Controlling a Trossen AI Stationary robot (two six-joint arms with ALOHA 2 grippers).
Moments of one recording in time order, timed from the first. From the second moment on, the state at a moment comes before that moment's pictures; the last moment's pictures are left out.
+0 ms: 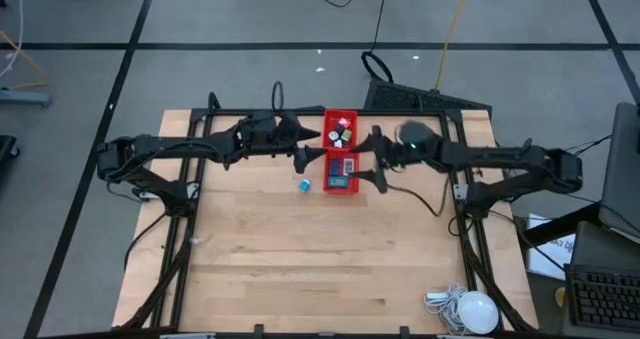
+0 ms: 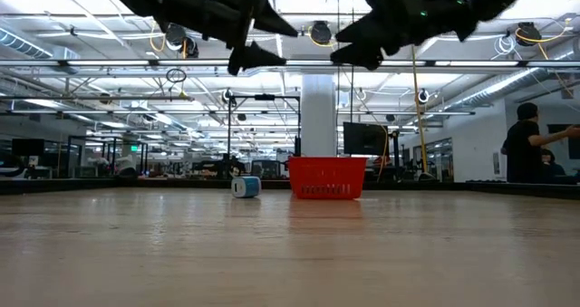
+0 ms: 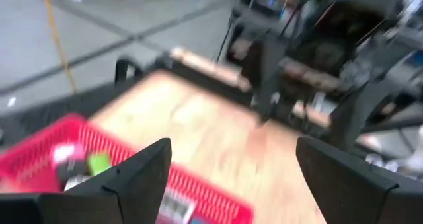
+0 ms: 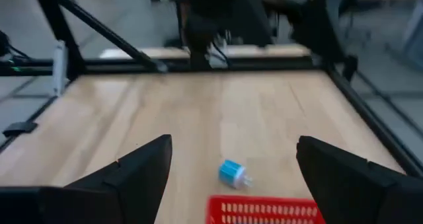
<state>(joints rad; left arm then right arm) 0.31 1.42 0.93 0.26 0.13 -0.30 -0.31 1.22 0.74 0.21 -0.34 -0.06</state>
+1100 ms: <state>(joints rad) 0.14 1.78 0.93 -0.25 -0.15 -0.63 -0.26 1.14 0.44 0.80 -0.34 -0.01</state>
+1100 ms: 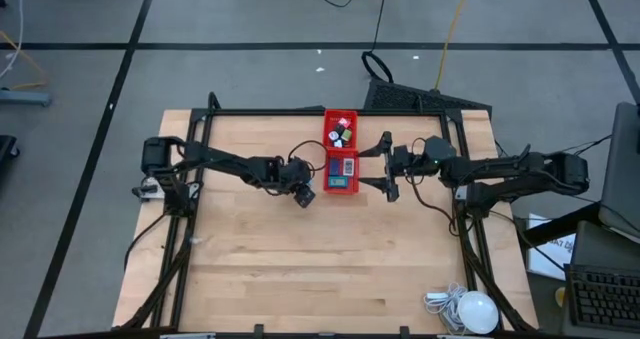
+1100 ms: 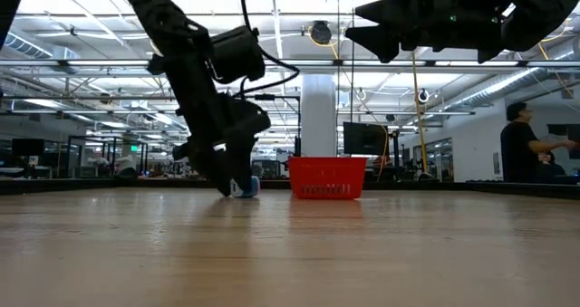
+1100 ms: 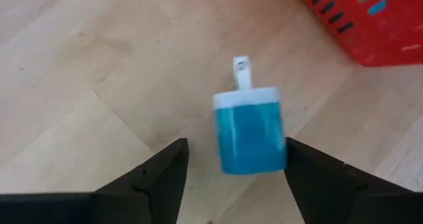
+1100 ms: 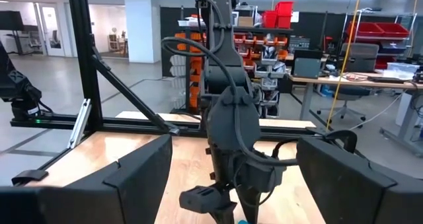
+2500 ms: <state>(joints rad) 0.03 1.54 0.93 0.58 -0.05 -0.13 0.02 1.38 0.45 1.21 0.20 -0.80</state>
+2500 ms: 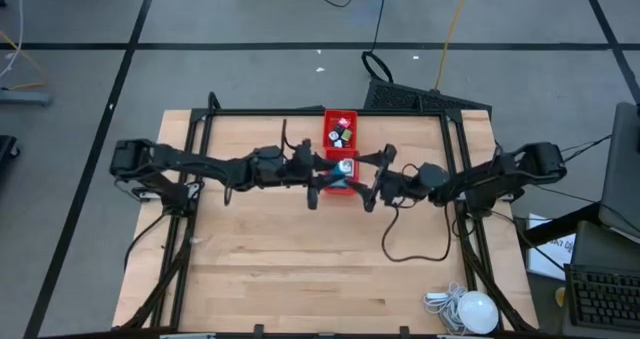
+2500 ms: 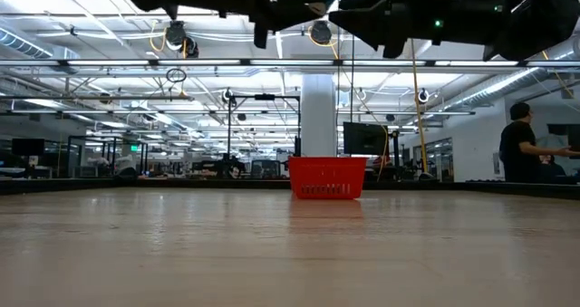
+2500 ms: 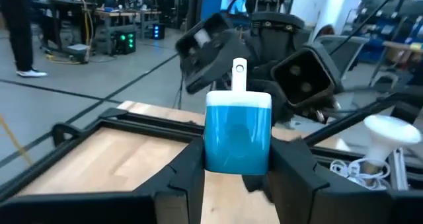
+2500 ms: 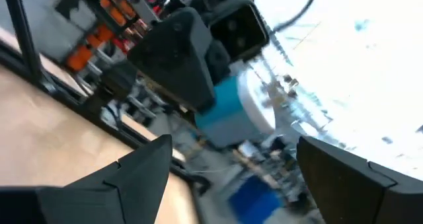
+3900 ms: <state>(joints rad) 0.07 1.62 0.93 0.73 0.02 -0.43 0.09 1.41 0.47 1.27 0.32 -1.03</state>
